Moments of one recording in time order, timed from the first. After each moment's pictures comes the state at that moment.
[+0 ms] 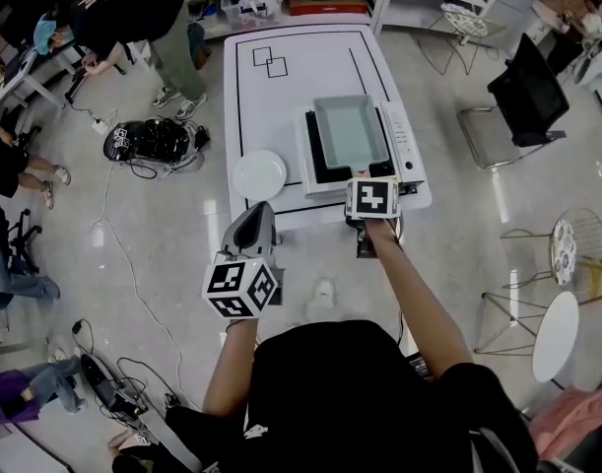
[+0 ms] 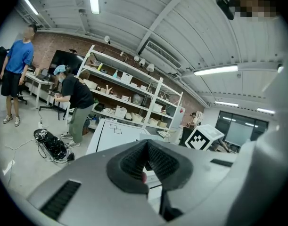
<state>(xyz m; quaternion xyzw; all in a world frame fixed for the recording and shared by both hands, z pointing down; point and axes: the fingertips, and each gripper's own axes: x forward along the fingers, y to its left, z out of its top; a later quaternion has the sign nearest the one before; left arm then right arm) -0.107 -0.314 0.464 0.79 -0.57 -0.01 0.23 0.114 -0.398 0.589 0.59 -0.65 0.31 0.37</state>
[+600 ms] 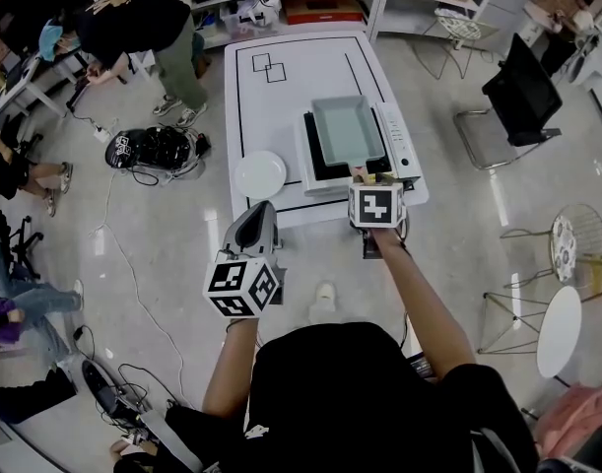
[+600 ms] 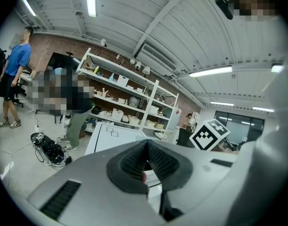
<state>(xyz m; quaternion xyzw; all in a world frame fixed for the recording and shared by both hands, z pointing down) -0.102 -0.294 0.445 0.80 -0.56 -0.02 0.21 0.106 -0.384 0.538 0.60 -0.69 0.23 0.33</state>
